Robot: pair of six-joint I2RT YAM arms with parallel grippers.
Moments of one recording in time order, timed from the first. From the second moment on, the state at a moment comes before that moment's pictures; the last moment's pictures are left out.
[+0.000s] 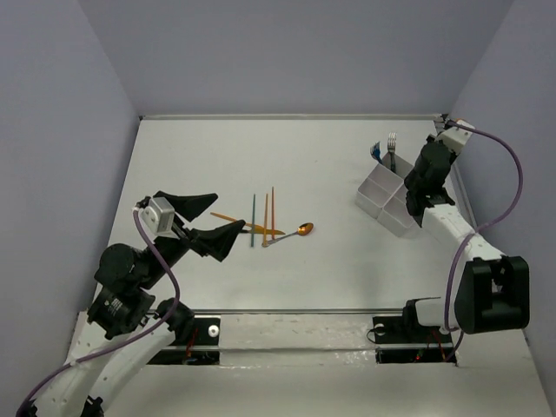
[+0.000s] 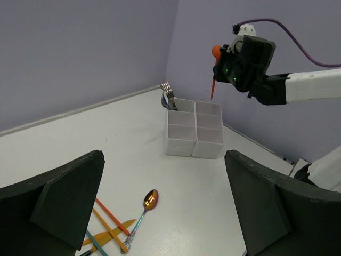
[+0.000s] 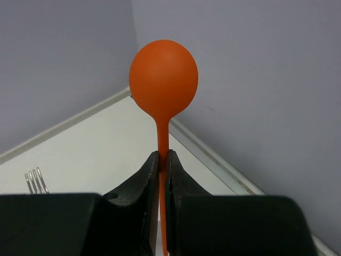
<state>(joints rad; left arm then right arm) -0.61 0.36 0.73 -0.11 0.20 -0.25 0.08 1.30 0.85 0.49 0.82 0.02</state>
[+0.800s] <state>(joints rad) -0.64 0.35 0.73 -0.12 0.16 -0.24 0.08 1.45 0.67 0.63 0.83 0.02</state>
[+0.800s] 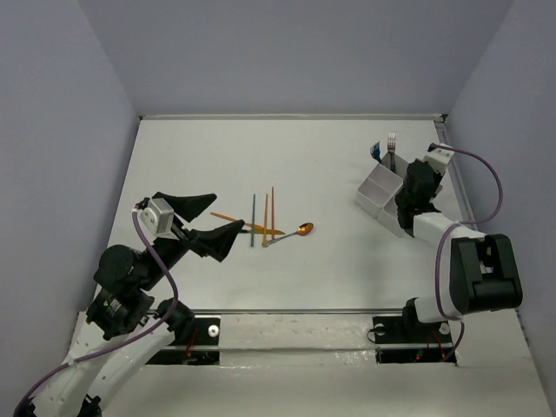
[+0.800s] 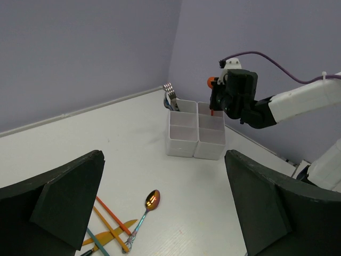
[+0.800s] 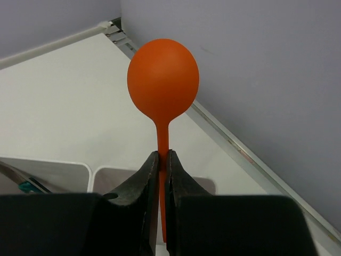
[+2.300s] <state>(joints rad) -0.64 0.35 0.73 -0.12 0.14 -0.24 0.89 1.54 0.80 -0.09 0.29 0.95</state>
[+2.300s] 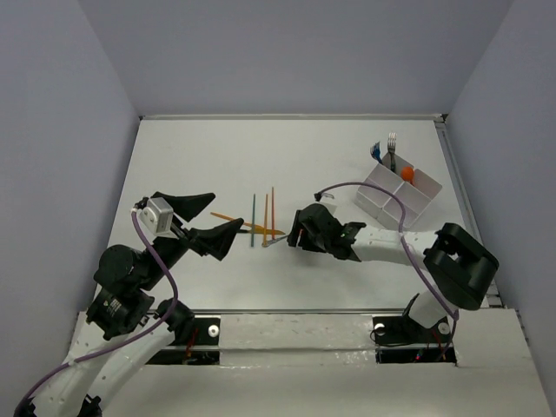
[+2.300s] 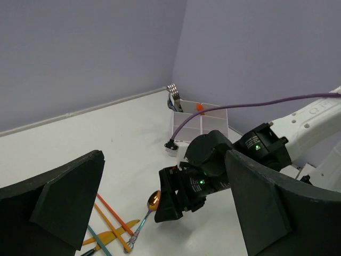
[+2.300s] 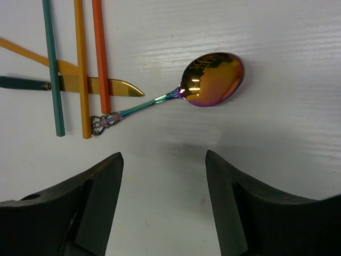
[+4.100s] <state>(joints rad) -0.64 0.35 0.73 -0.12 0.14 -0.24 0.90 1.84 1.12 -0.39 0.50 0.80</state>
